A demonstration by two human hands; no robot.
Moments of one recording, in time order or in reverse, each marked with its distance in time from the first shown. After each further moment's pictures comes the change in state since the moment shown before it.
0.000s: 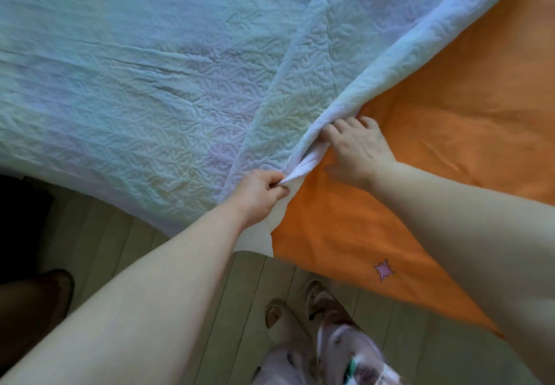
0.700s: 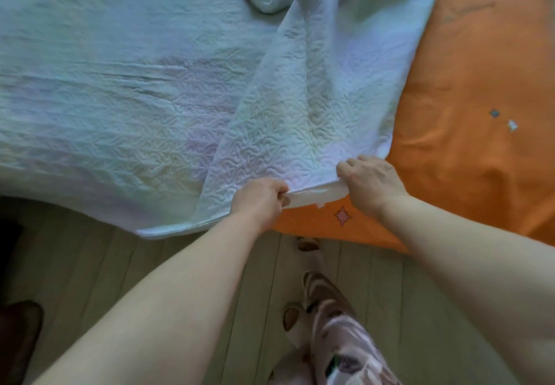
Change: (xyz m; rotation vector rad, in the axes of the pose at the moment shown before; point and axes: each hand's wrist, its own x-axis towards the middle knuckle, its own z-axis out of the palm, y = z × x) left_hand -0.119 0.015 0.087 0.547 0.147 0.189; right_hand -0.209 -0.022 -0.020 -0.131 -0.027 0.151
